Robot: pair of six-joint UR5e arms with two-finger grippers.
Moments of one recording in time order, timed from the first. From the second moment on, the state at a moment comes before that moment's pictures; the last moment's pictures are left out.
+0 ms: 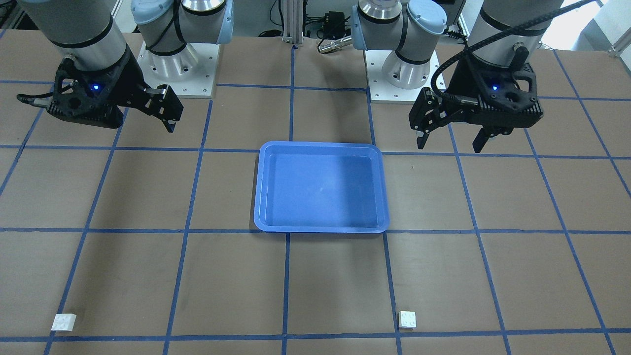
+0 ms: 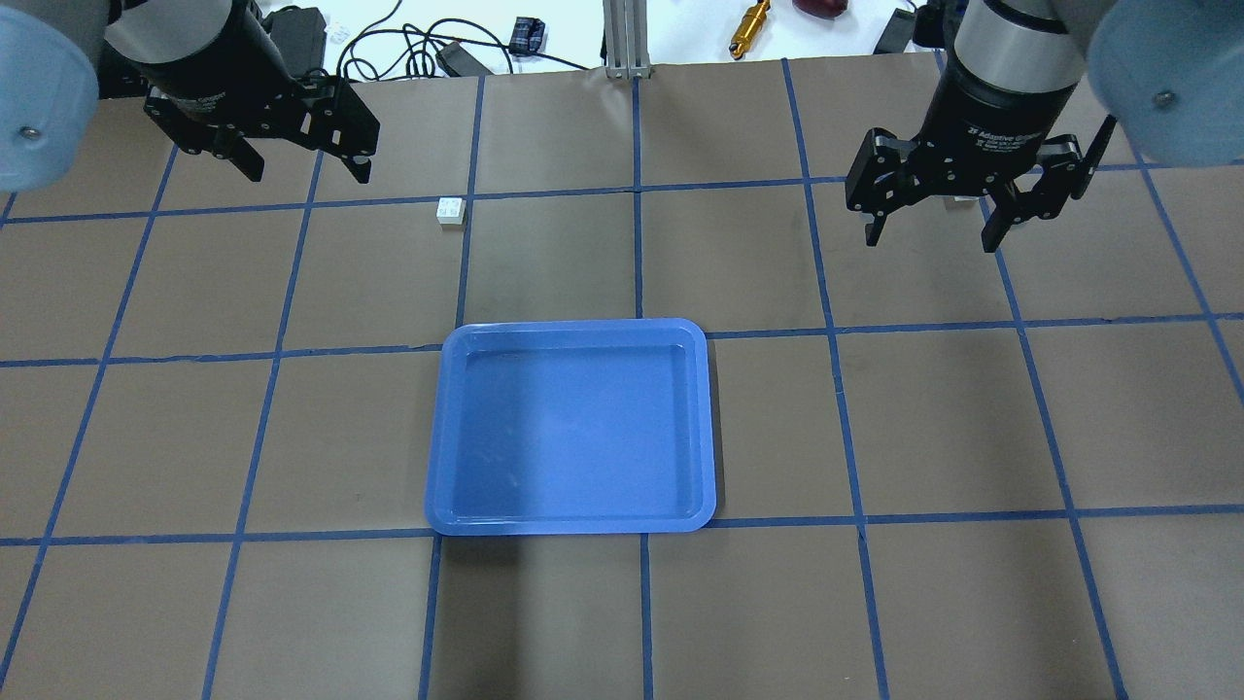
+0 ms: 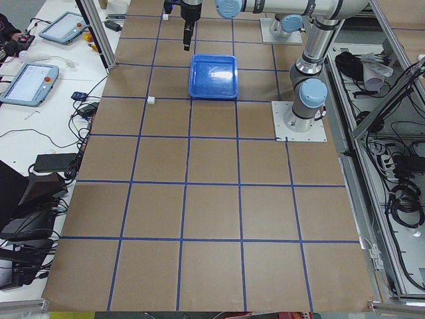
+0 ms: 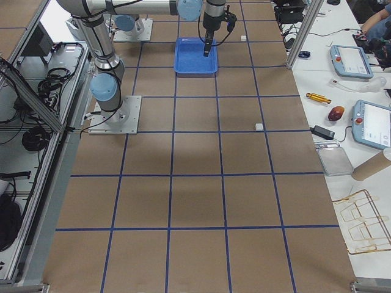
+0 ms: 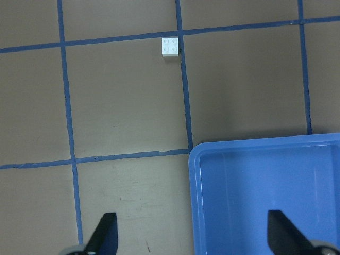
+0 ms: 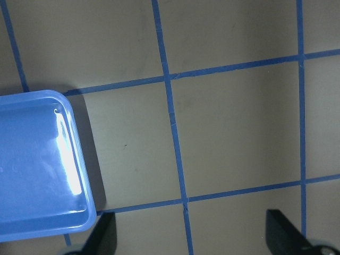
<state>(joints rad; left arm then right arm) -1.54 -1.61 -1.50 -1.46 1.57 0.10 1.57 -1.57 1.57 -1.52 -1.59 0.14</state>
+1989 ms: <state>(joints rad) -1.53 -2.00 -1.33 -1.35 1.57 0.10 1.57 -1.66 1.67 -1.56 -1.54 0.07</state>
